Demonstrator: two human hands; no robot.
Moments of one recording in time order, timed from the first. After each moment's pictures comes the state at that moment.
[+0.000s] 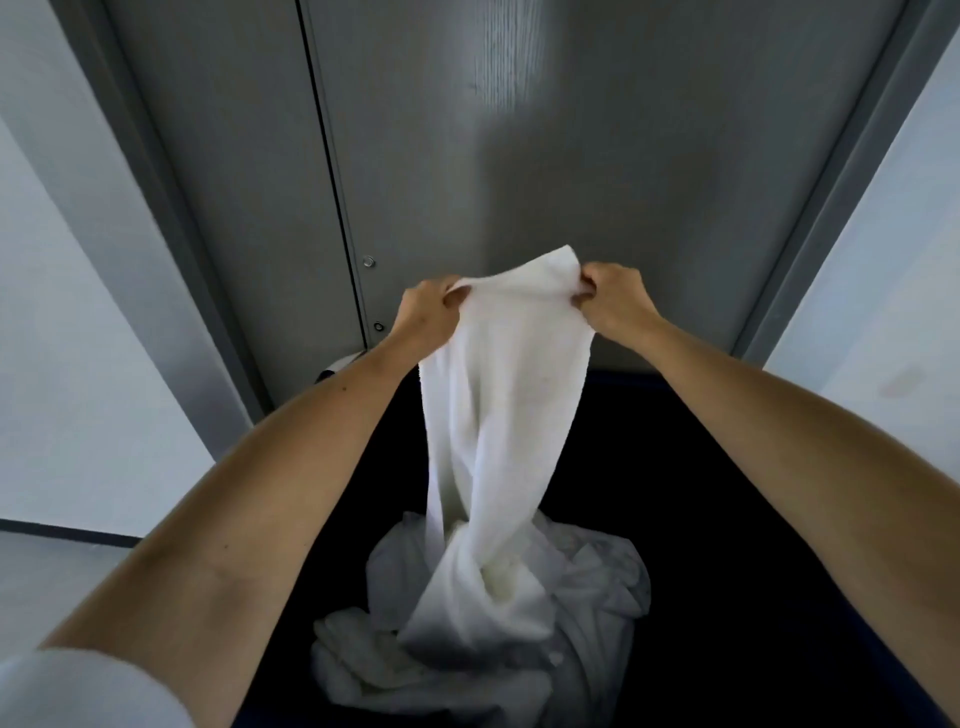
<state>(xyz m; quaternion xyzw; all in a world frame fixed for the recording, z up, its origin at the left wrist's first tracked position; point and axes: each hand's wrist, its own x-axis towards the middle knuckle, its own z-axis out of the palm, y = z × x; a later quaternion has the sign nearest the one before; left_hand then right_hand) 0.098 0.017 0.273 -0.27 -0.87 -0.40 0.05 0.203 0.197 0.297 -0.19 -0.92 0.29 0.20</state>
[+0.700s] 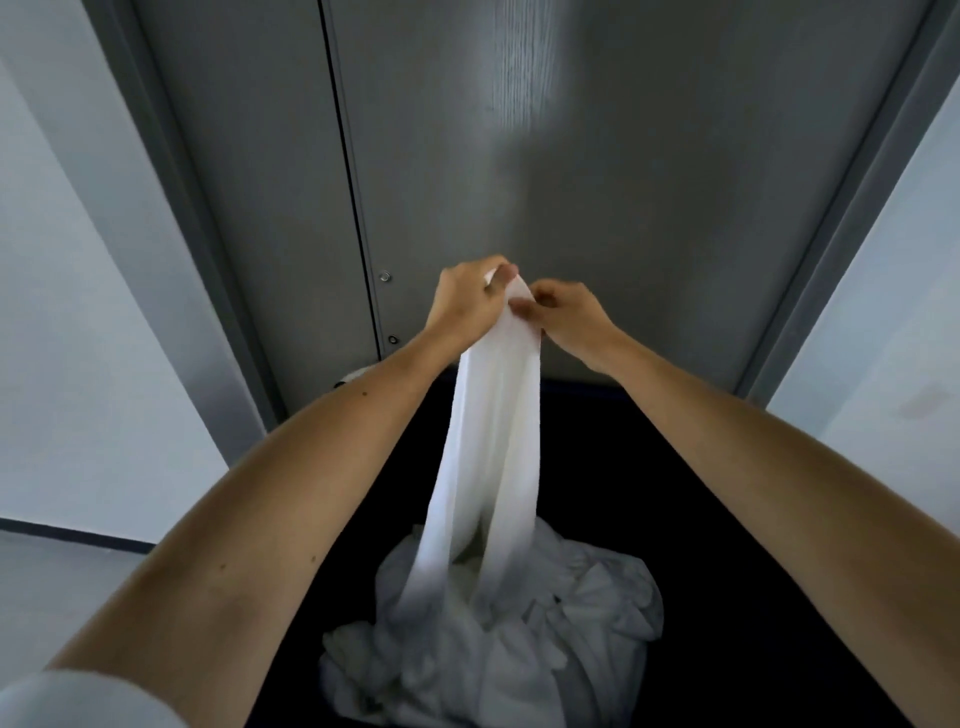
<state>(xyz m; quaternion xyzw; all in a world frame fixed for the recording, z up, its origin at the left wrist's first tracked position) 0.121 0.028 0.308 -0.32 -0.84 -0.42 0.13 0.181 0.155 0.295 -0.09 -0.88 0.44 0.18</state>
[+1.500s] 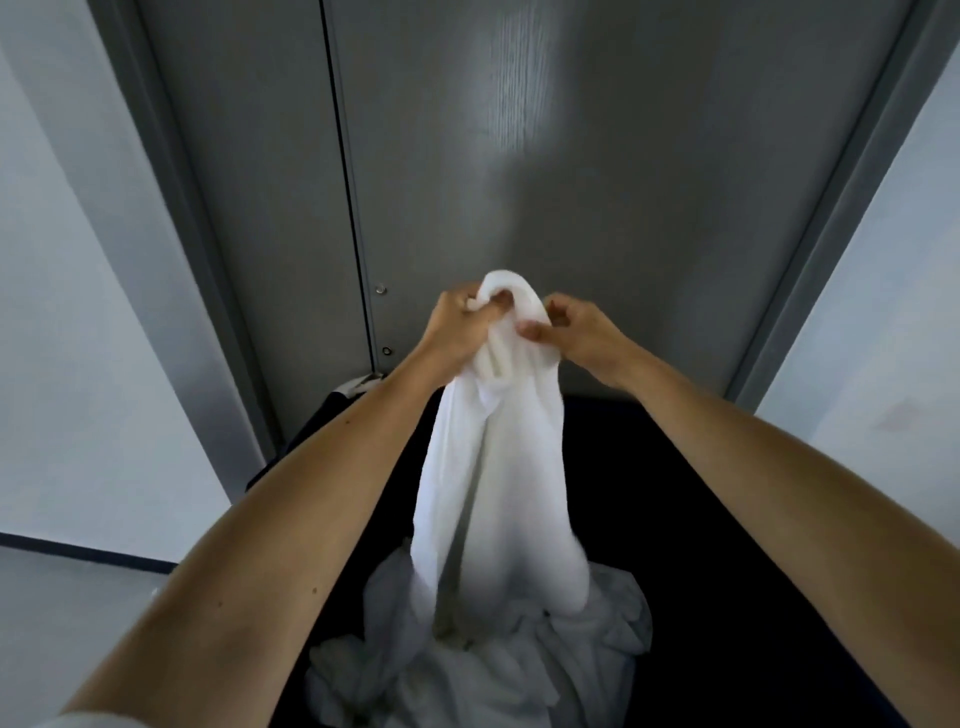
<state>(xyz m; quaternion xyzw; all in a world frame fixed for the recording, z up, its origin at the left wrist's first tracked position) 0.144 0.020 0.305 -0.24 -0.73 -0.63 -0.03 0.210 0.161 0.302 -0.04 -0.85 0.51 0.14</state>
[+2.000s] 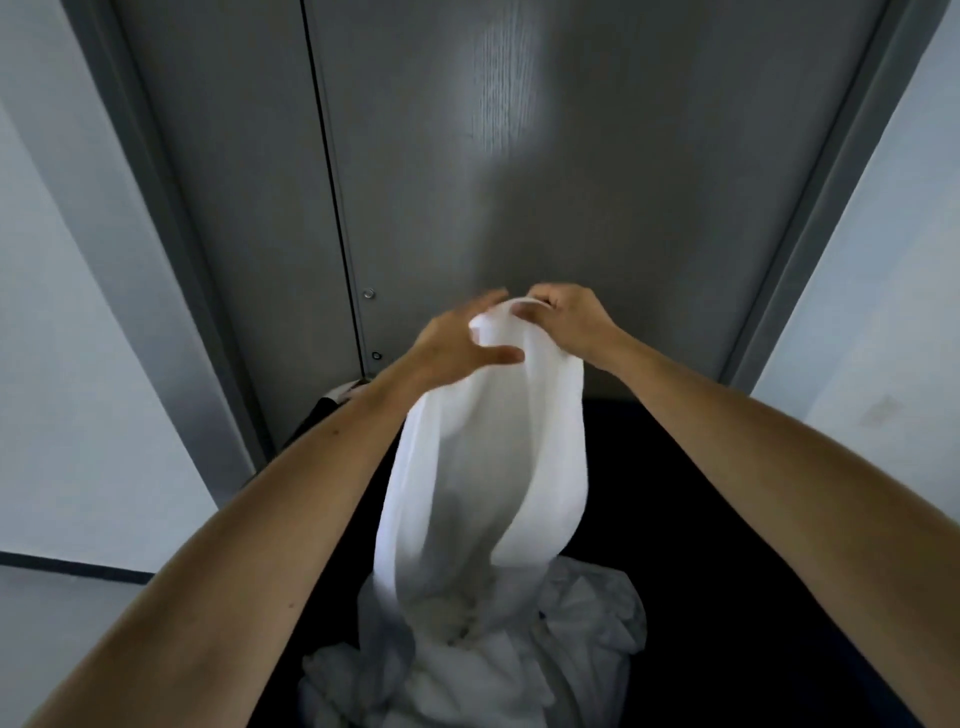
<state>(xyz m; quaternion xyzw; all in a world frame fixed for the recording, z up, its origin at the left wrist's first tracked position) 0.137 0.014 0.300 -0.36 -0.83 -0.41 -0.04 0.204 0.167 0.320 -0.07 -0.92 0.34 0.19</state>
